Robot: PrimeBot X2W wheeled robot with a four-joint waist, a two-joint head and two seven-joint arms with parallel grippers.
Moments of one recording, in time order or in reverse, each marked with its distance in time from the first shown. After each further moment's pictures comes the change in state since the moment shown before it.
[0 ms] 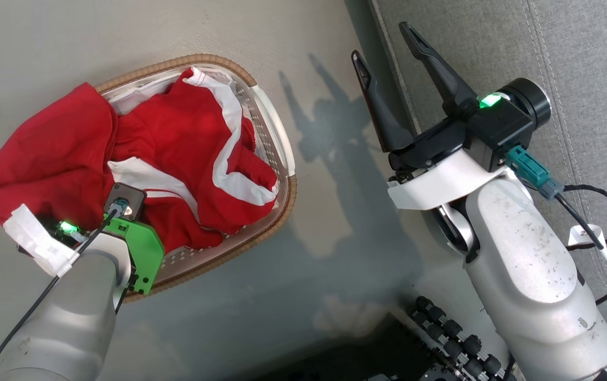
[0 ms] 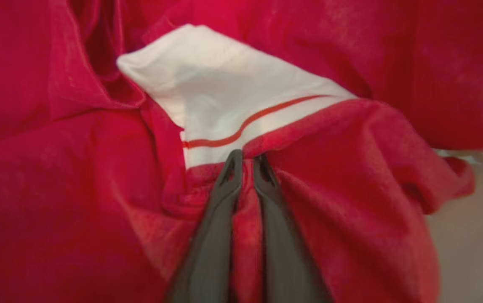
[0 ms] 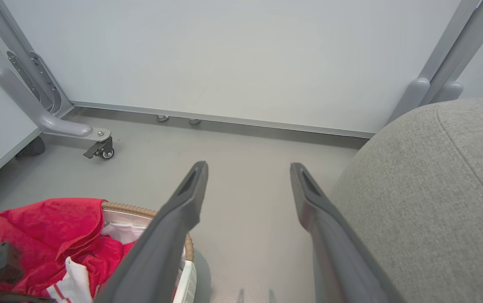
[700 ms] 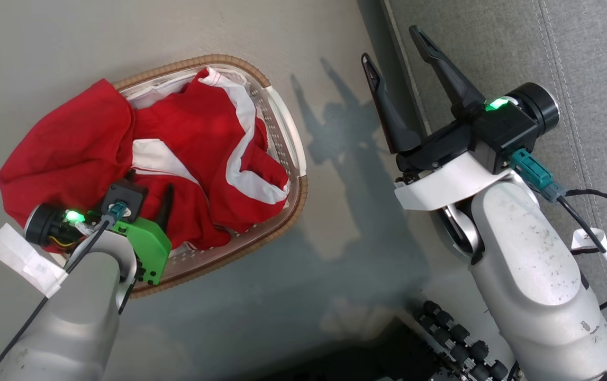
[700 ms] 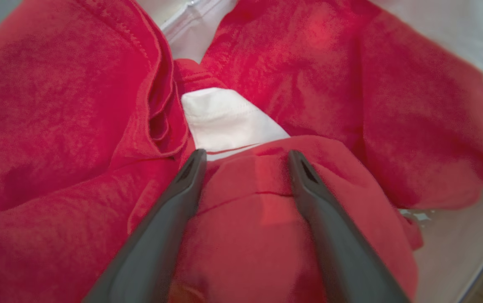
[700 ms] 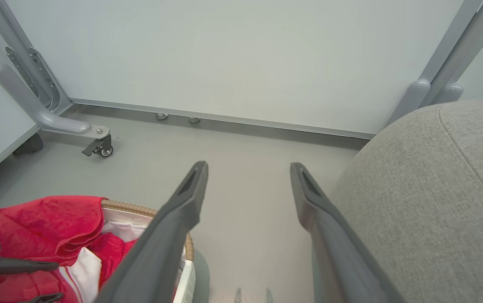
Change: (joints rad) left arm 0.092 0.027 0.120 -0.246 0.071 0.000 -0.115; right arm 0.018 0.000 -0.028 0.003 -0.031 0.000 0.000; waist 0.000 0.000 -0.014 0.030
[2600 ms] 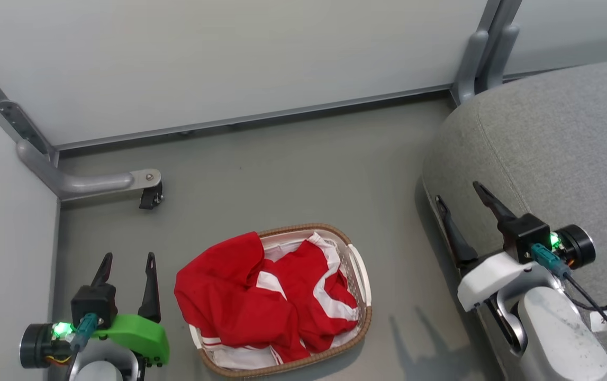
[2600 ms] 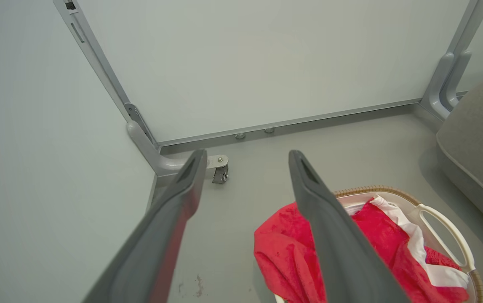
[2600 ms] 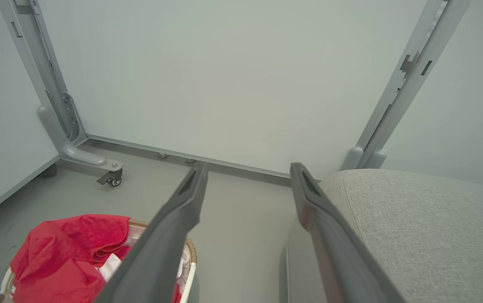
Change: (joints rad) left arm 0.553 -0.150 0.543 -0.521 0.174 0.023 0.002; right arm 0.323 -0.083 -0.146 0.231 -0.050 0.000 0.001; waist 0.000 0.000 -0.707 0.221
